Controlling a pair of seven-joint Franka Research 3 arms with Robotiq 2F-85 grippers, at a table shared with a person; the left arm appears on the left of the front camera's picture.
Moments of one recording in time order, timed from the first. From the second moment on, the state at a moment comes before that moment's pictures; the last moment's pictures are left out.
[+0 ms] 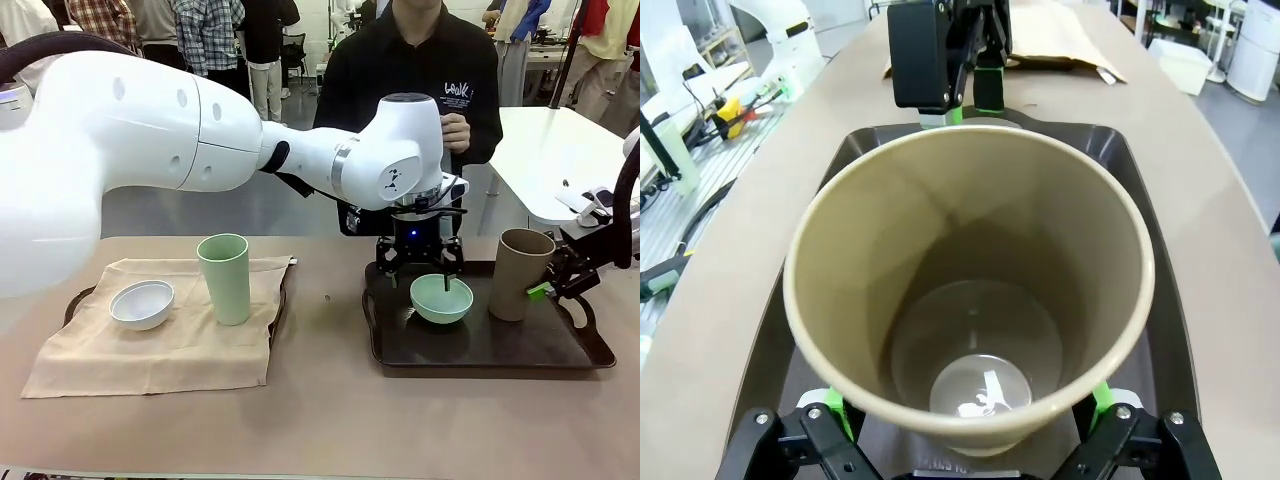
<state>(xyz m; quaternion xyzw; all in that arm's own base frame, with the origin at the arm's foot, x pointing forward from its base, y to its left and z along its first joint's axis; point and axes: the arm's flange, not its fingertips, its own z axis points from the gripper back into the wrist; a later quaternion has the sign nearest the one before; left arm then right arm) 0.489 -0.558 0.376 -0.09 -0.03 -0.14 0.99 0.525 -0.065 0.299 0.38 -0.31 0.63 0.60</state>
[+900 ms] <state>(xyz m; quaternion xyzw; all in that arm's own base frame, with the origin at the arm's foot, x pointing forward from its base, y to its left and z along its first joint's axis) 0.515 -0.544 0.346 -0.07 -0.03 -0.11 0.99 0.527 -0.047 0.300 0.39 -0.32 0.64 0.58</state>
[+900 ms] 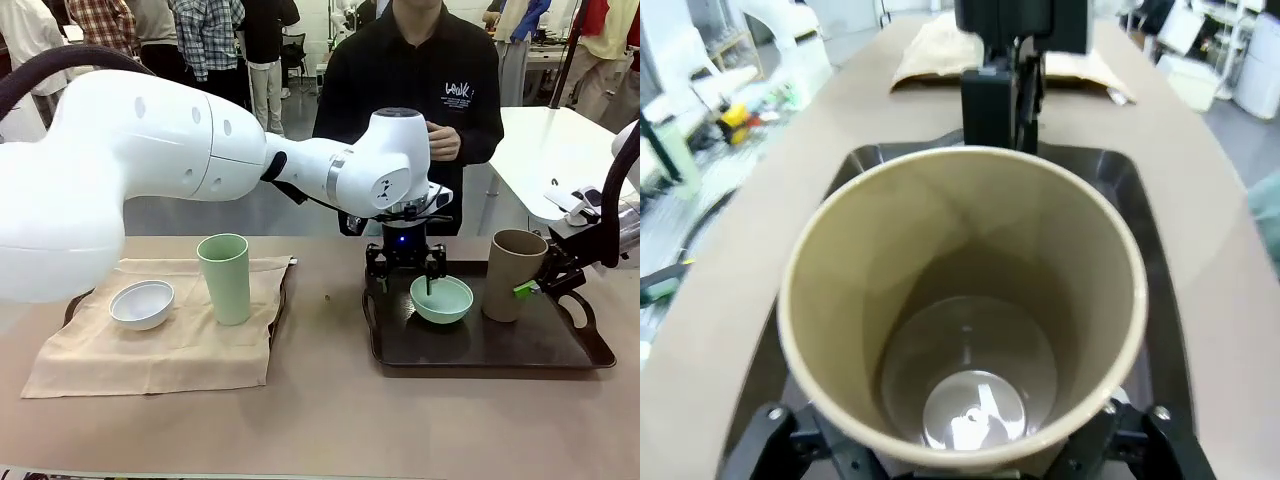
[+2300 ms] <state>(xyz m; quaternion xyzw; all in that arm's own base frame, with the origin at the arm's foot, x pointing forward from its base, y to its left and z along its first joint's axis) 0.519 -0.546 0.351 -0.07 0.00 -0.09 0.99 0.528 -0.055 0.300 0.39 -0.33 0.64 0.57</state>
